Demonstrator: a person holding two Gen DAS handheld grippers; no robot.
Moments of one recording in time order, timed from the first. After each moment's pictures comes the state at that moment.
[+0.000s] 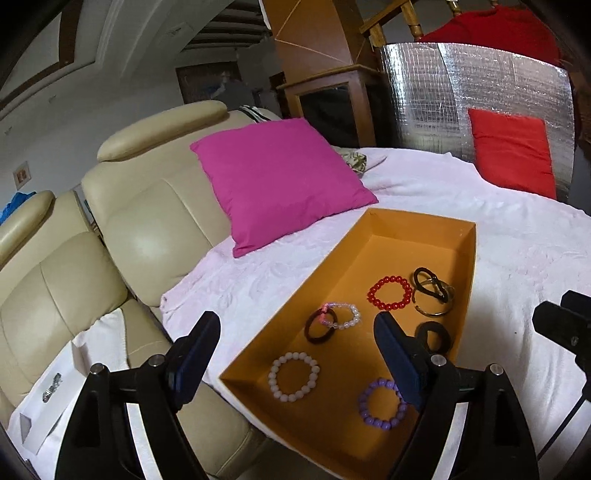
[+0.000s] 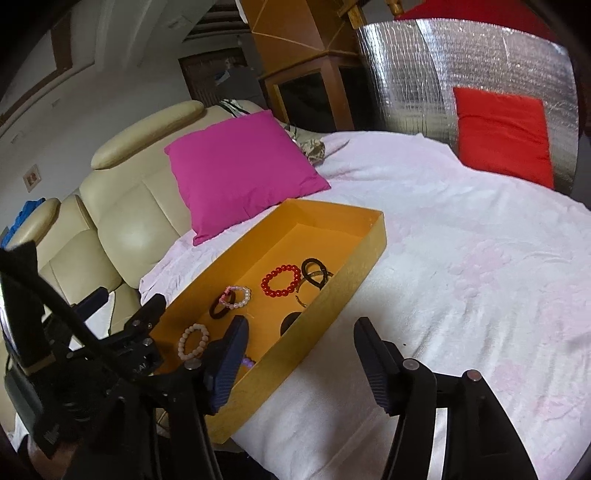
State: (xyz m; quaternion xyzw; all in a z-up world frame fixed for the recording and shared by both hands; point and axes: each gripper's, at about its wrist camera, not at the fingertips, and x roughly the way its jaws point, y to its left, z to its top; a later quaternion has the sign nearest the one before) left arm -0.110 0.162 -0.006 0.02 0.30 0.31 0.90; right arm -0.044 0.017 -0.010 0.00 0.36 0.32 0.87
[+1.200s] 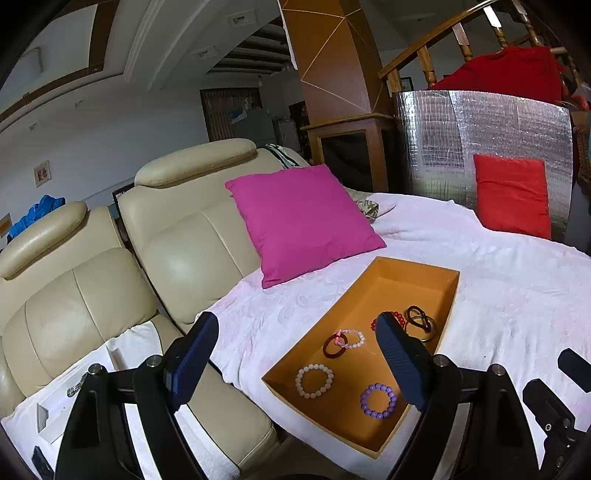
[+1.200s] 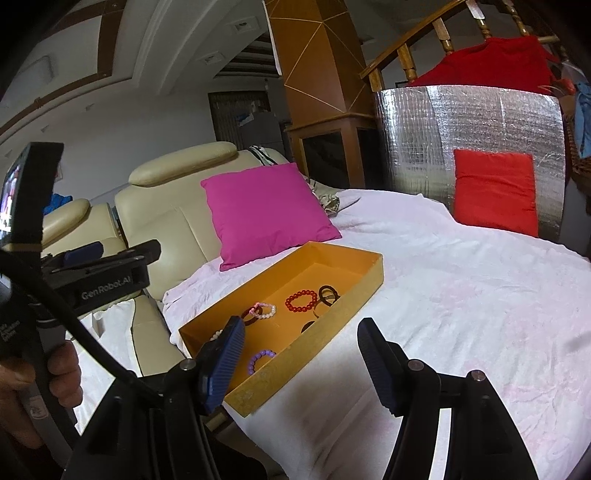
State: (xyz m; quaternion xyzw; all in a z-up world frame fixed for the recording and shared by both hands) left arm -0.179 0.133 0.061 0.01 0.24 0.33 0.91; right arm -0.143 -0.029 0.026 -0.01 0.25 0.34 0.91
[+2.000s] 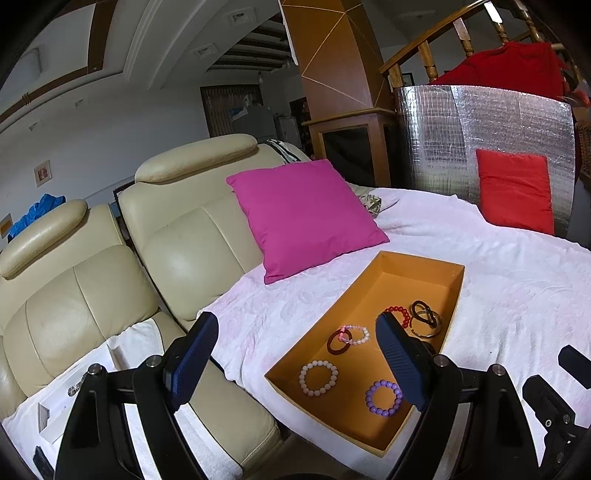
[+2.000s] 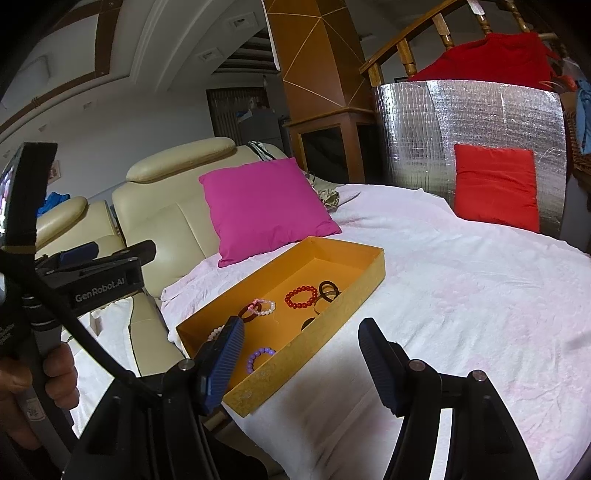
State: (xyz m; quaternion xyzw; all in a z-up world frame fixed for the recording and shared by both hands) left arm -0.177 0.139 0.055 0.02 0.25 0.33 0.91; right arm -0.140 -0.024 0.020 -0.01 0.26 0.34 0.90
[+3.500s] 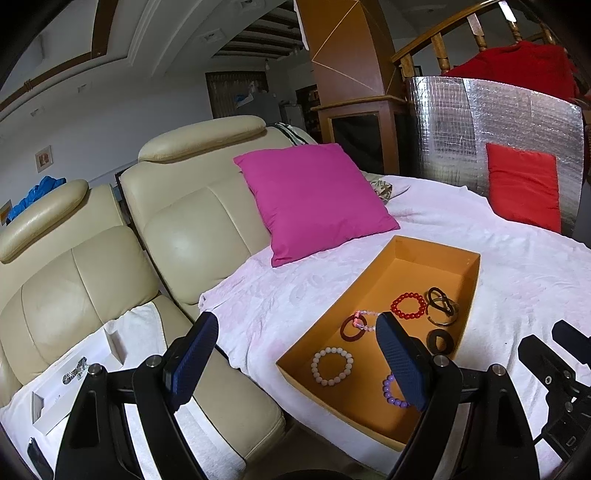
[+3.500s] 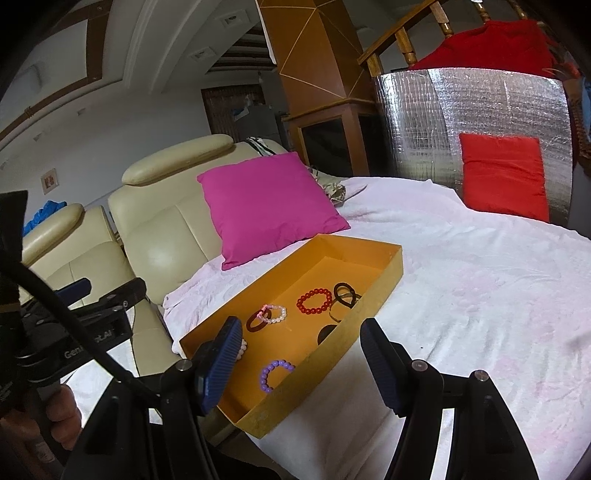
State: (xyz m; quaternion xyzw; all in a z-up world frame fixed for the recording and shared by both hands) left arm -0.183 0.170 0.036 -0.01 0.26 0.34 0.90; right arm -0.121 0.011 0.011 0.01 0.27 0.34 0.90
